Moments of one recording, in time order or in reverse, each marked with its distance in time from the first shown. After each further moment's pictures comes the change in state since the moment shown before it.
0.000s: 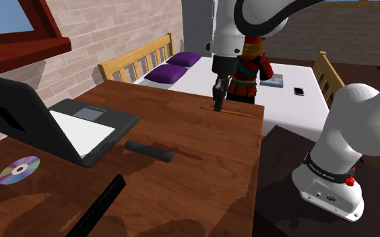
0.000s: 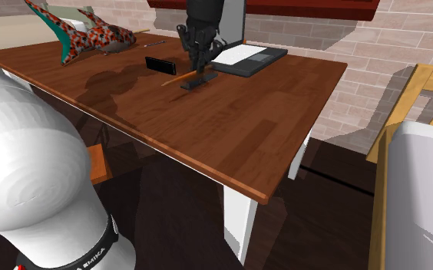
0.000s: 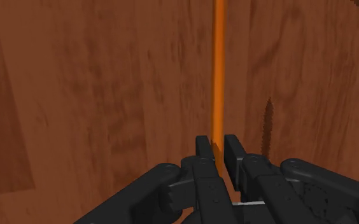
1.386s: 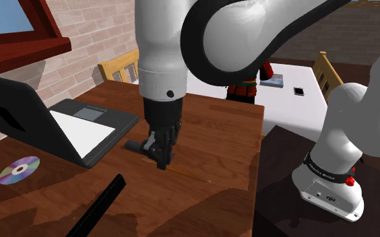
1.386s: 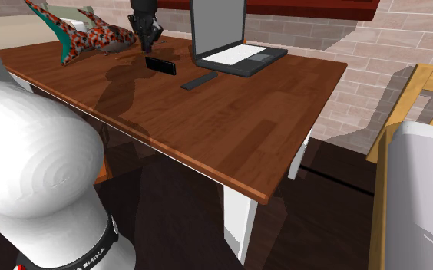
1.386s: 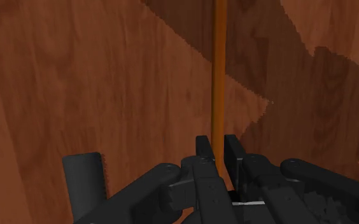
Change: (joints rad) arm 0.174 0.396 0.377 0.363 0.019 0.160 0.519
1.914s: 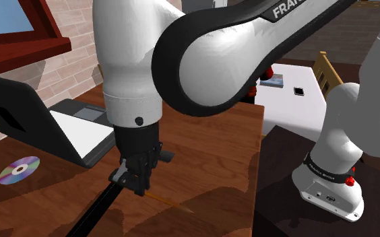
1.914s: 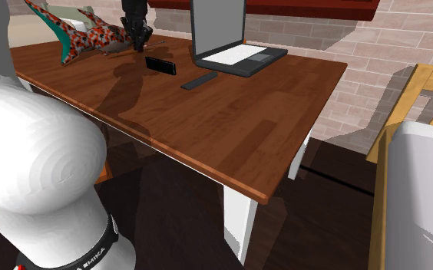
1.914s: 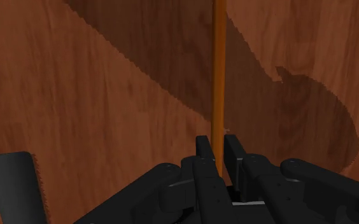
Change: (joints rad) arm 0.045 0.172 0.064 0.149 -0.097 0.037 0.154
